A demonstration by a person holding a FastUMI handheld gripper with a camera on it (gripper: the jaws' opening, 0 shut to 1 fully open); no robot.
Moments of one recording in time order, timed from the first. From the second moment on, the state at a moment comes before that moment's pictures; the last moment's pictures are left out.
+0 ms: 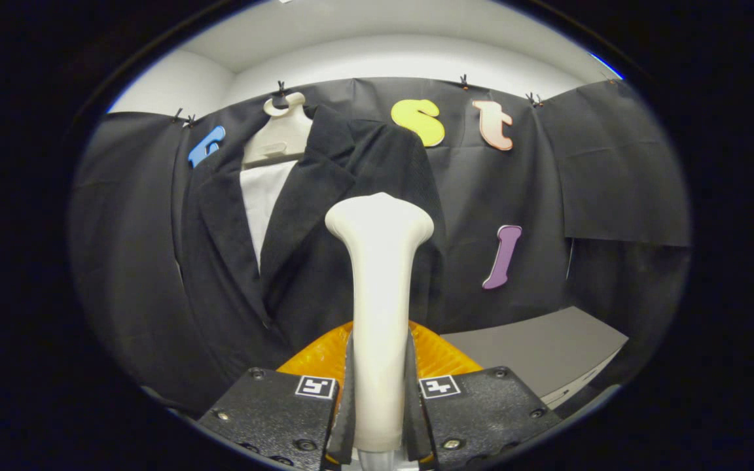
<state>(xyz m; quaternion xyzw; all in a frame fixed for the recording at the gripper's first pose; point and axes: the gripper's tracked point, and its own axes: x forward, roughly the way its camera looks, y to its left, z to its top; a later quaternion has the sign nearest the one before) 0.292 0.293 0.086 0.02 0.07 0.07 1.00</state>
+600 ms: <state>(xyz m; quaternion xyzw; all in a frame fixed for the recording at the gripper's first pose) 0.277 0.290 0.021 0.01 0.11 0.07 0.99</state>
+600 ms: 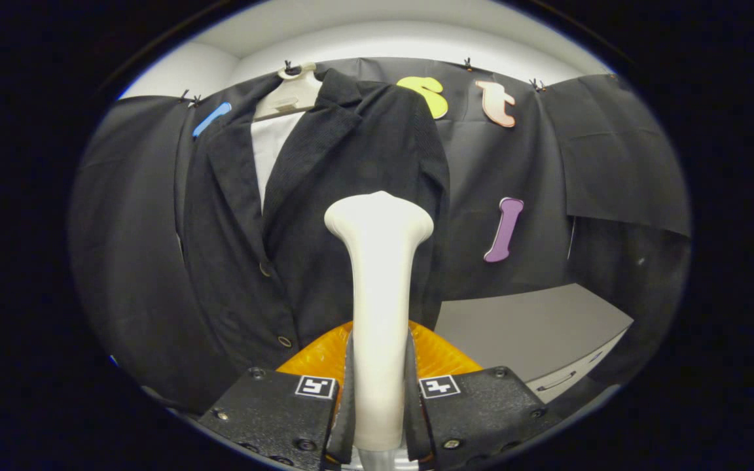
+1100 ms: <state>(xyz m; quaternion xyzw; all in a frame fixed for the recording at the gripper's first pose) 0.272 0.292 -0.030 0.00 0.15 0.07 0.99</state>
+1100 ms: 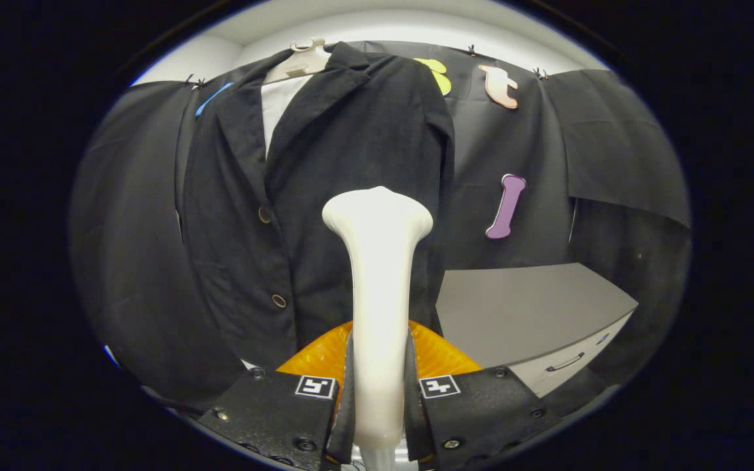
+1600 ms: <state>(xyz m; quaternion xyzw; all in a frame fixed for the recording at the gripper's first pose) 0.271 0.290 -0.048 -0.01 0.19 0.06 0.98</state>
